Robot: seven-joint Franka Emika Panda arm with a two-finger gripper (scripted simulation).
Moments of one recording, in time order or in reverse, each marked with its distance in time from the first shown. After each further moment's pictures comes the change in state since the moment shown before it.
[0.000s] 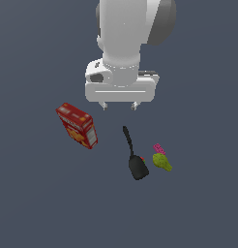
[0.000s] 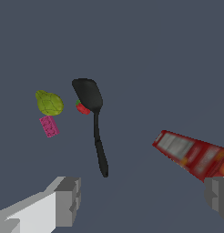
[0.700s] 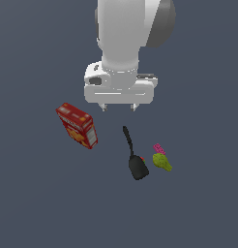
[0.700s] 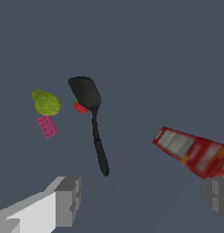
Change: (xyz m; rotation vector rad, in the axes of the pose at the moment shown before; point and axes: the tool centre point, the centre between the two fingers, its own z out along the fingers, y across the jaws) arm 0.001 0.003 0.006 0.001 -0.023 0.028
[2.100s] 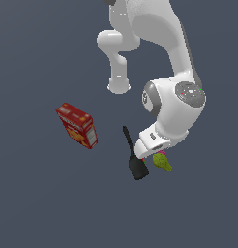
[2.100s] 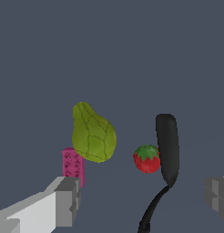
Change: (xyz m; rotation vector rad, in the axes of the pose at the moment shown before) arm 0.083 -0.154 0.152 -0.012 0.031 -0.410
